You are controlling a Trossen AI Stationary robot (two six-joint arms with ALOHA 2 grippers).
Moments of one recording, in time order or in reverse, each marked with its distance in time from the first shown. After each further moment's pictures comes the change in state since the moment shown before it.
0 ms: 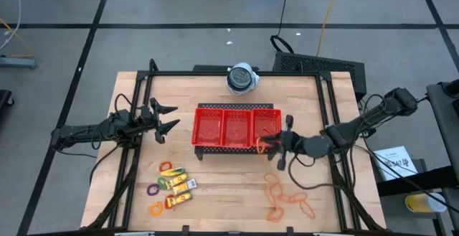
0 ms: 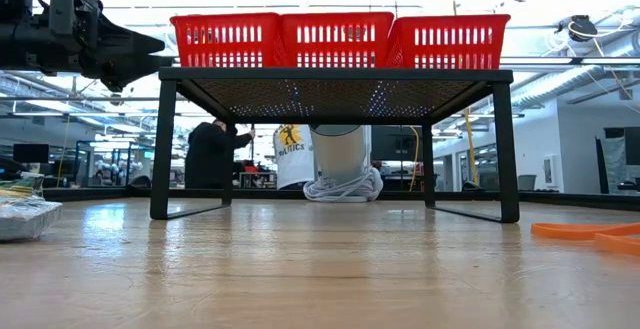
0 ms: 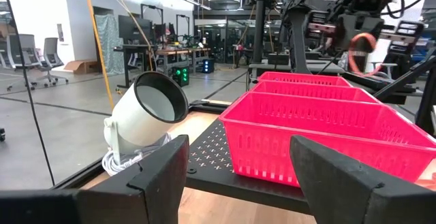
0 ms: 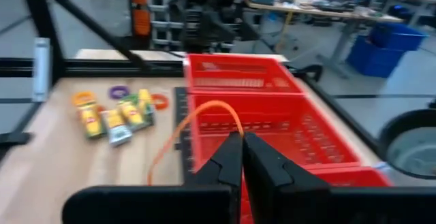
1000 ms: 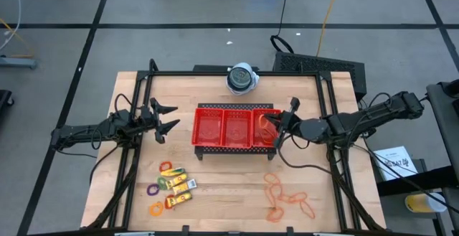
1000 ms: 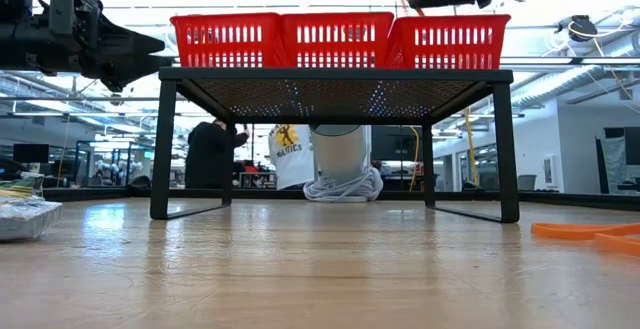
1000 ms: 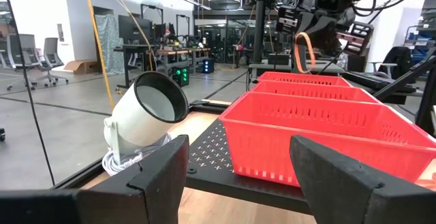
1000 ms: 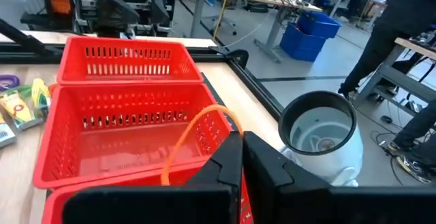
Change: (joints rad) left arm 0.000 0.000 0.000 0.000 0.000 0.000; right arm -0.182 -0.067 0.000 -0.120 0.048 -0.065
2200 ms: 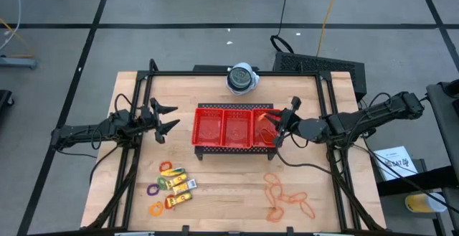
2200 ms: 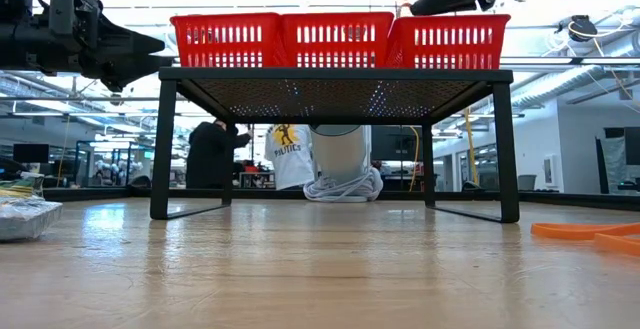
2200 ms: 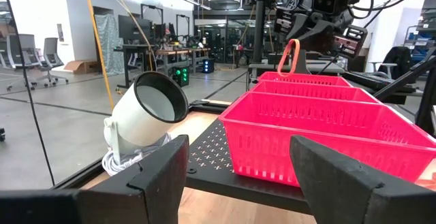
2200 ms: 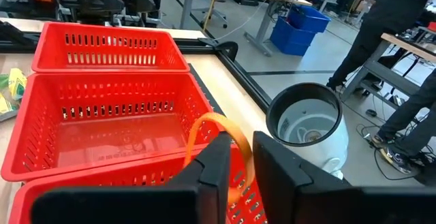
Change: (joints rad) left arm 0.000 0.000 0.000 0.000 0.000 0.000; right arm -0.011 0.001 0.000 -0.032 0.029 0.005
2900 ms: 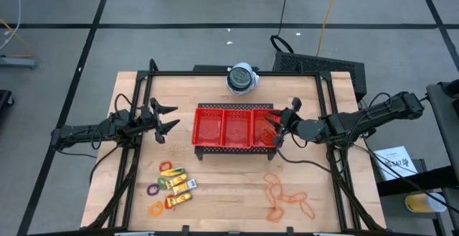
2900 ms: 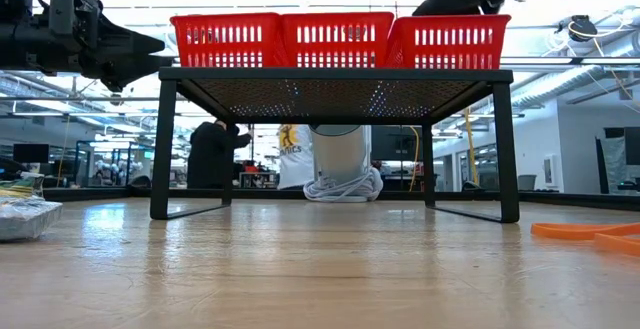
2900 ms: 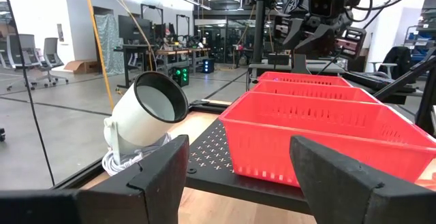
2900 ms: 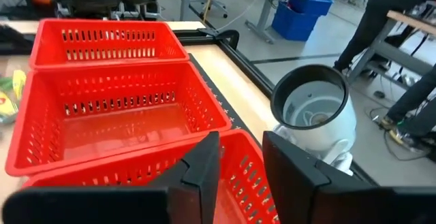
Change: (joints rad) left arm 0.000 0.000 0.000 0.000 0.000 0.000; right arm 0.001 0.000 0.000 -0.054 -0.007 0.122
